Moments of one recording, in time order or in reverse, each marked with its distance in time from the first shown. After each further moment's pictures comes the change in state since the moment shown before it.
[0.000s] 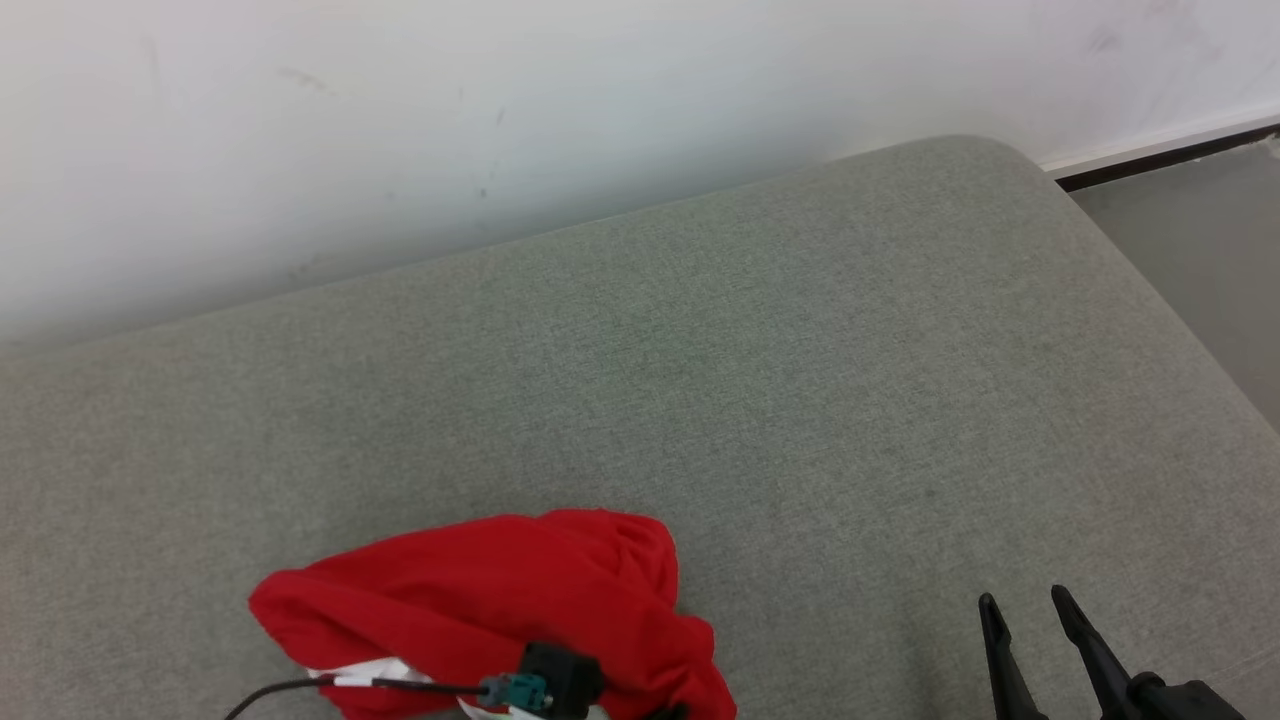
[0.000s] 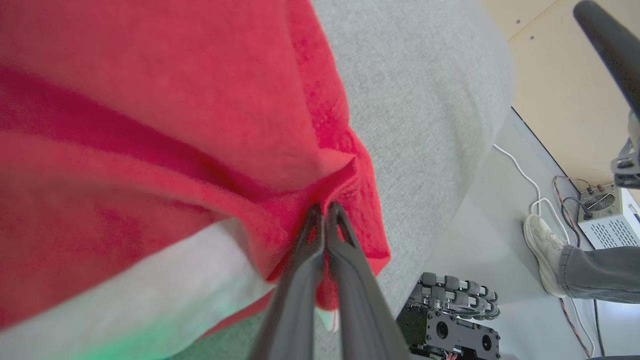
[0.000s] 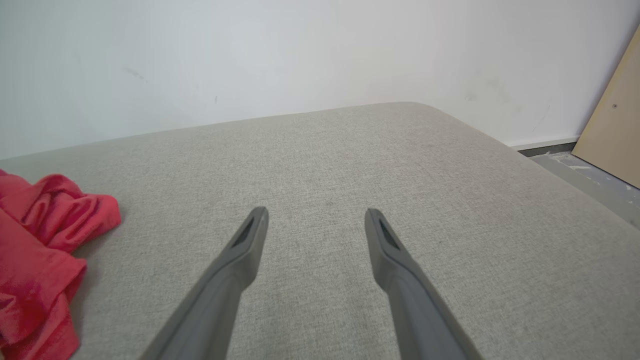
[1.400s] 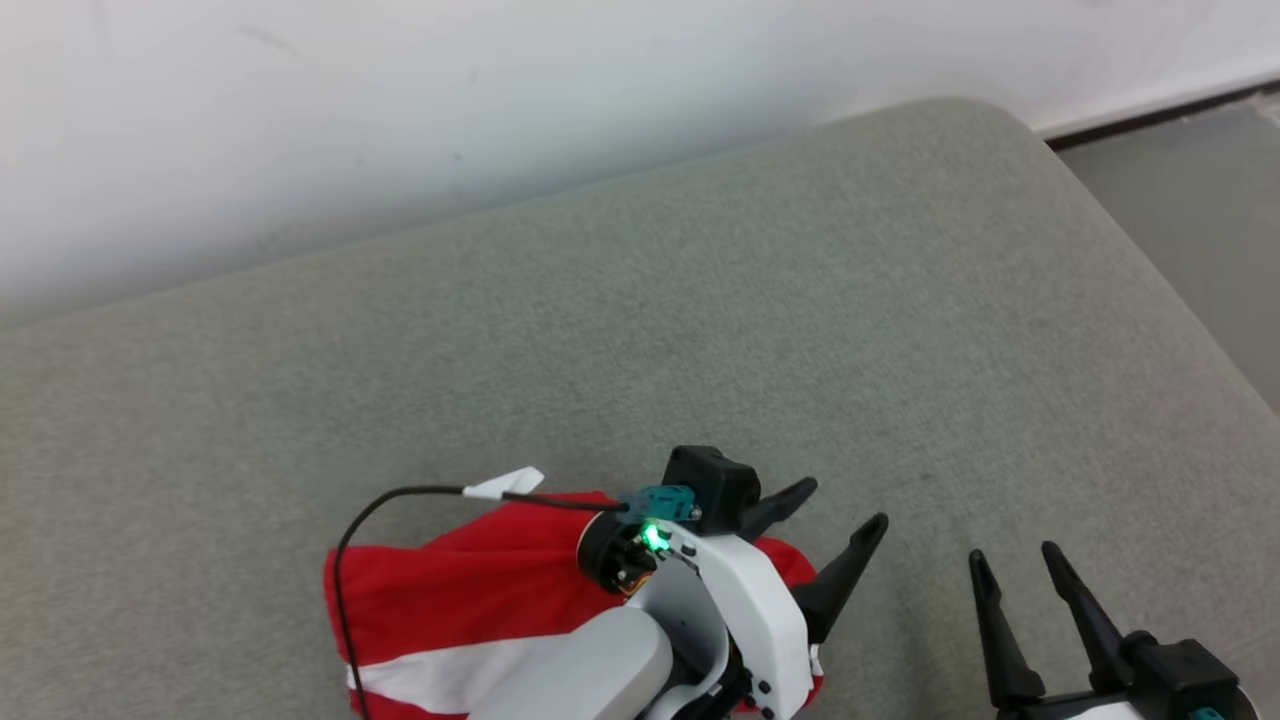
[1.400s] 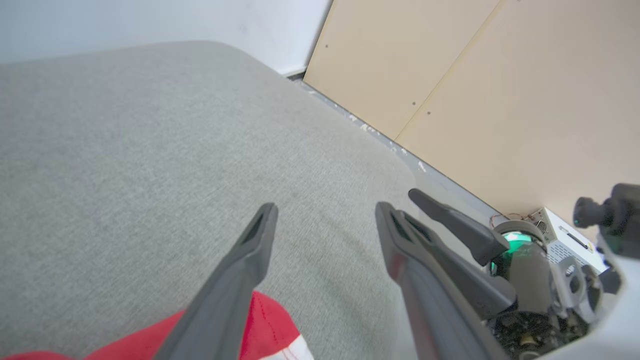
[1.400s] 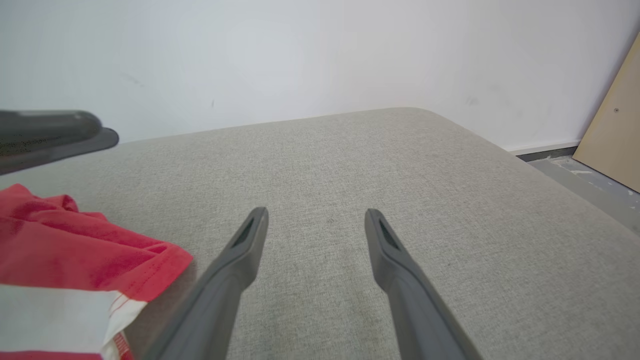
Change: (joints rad) left arm -0.416 -0.194 -0.127 0.152 -0.063 -0.045 -0.093; right arm -0.072 0.017 0.014 0.013 0.003 0.000 0.000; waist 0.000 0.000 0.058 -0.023
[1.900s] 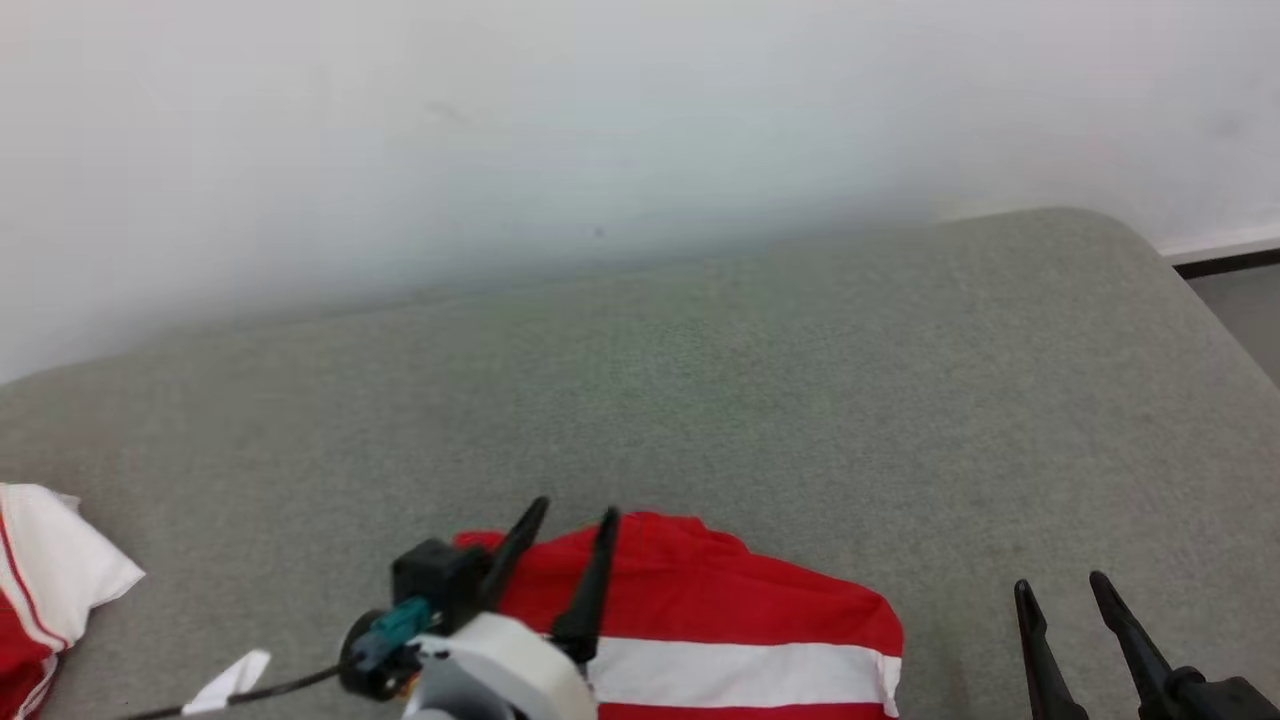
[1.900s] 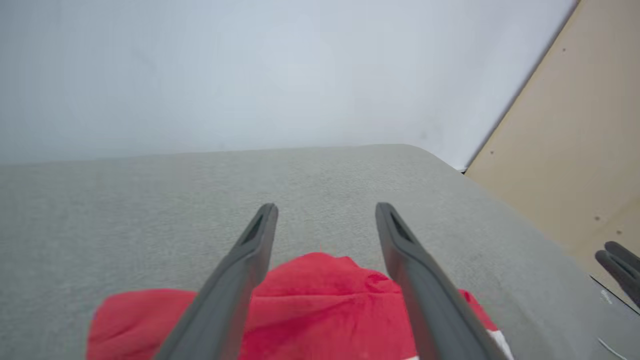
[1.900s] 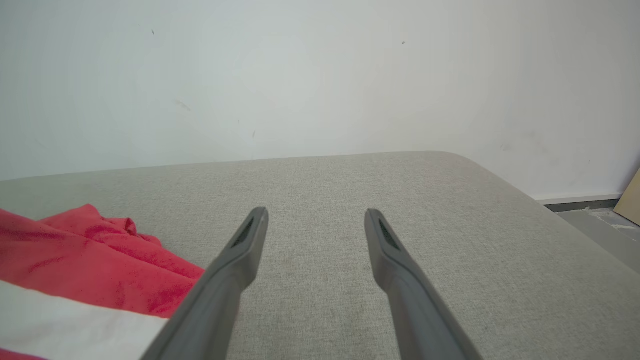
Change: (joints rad) left arm 0.259 0.234 0.168 -0.222 0.029 0.231 -0.244; right arm 0.076 -0.043 -0.051 -0.059 -0.024 0.000 0.000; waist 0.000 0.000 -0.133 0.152
